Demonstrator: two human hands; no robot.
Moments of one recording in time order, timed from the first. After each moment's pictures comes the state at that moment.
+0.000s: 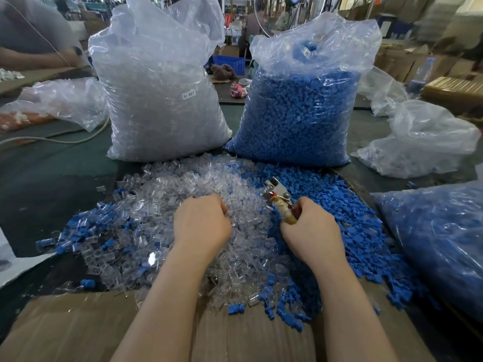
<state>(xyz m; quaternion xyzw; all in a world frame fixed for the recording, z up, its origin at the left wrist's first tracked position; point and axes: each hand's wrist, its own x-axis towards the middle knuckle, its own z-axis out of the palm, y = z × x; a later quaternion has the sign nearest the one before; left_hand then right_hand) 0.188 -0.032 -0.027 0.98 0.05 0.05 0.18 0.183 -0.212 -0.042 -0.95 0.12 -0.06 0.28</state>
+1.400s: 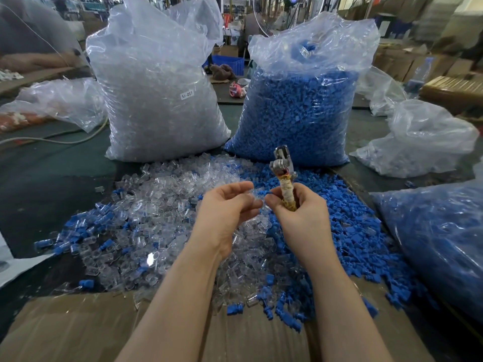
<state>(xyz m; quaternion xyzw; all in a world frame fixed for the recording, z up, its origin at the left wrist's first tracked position) 0.190 -0.061 -0.020 0.58 0.09 -0.04 0.81 0.183 -0.198 -0.039 -0.81 0.00 -0.17 0.57</state>
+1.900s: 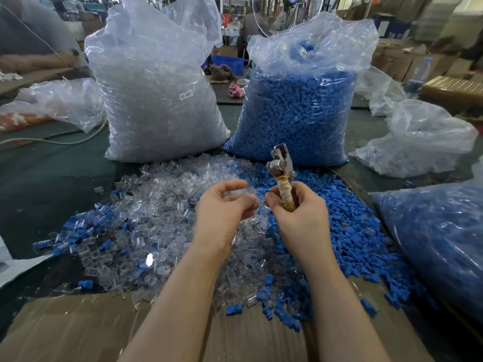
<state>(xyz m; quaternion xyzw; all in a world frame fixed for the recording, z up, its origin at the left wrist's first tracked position) 0.188 -0.062 -0.022 0.63 0.10 0.02 0.77 0.180 -0.194 -0.037 -0.82 0.01 -0.20 0.53</state>
